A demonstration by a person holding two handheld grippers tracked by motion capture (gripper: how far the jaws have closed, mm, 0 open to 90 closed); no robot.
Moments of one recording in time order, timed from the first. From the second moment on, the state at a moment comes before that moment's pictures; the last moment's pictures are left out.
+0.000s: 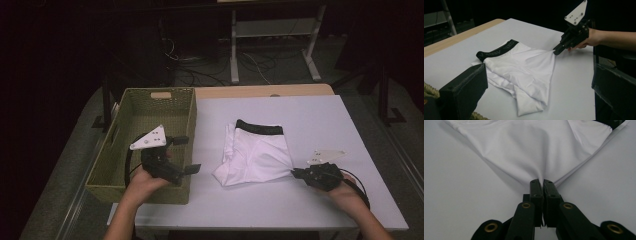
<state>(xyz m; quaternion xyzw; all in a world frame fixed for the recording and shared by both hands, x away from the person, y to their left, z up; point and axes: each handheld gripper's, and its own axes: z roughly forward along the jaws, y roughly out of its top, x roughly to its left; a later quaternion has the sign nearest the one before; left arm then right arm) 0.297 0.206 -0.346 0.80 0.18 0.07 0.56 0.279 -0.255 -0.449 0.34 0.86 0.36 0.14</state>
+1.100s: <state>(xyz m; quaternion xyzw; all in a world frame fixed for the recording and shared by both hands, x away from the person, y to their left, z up) 0.296 0.200 -0.345 0.81 0.18 0.08 0.55 0.244 -0.278 -0.457 0.36 0.85 0.38 0.12</state>
